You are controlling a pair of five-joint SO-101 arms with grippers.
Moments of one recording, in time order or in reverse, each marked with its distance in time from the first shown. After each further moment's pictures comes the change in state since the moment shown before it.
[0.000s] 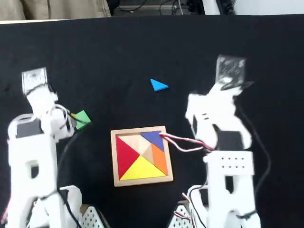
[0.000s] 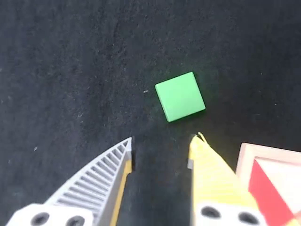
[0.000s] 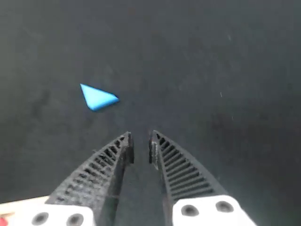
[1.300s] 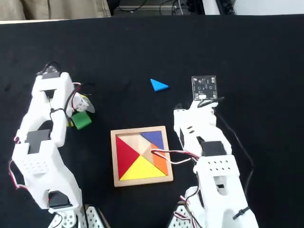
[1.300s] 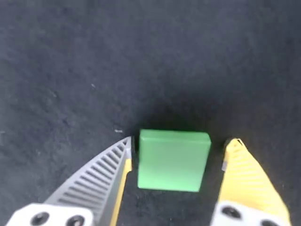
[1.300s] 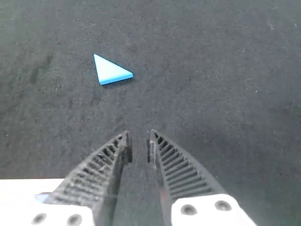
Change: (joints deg) left arm 3.2 62.1 -37.1 1.7 25.8; right arm -5.9 0.0 15.0 -15.8 4.7
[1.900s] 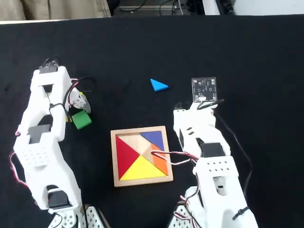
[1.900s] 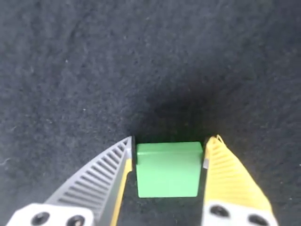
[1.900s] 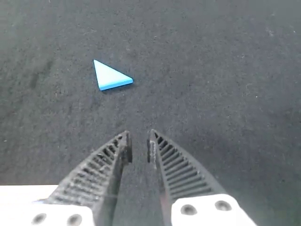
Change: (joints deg) left arm -0.8 8.0 -10.8 5.5 -6.9; right arm 0.0 0.0 2.1 -4.4 0.0
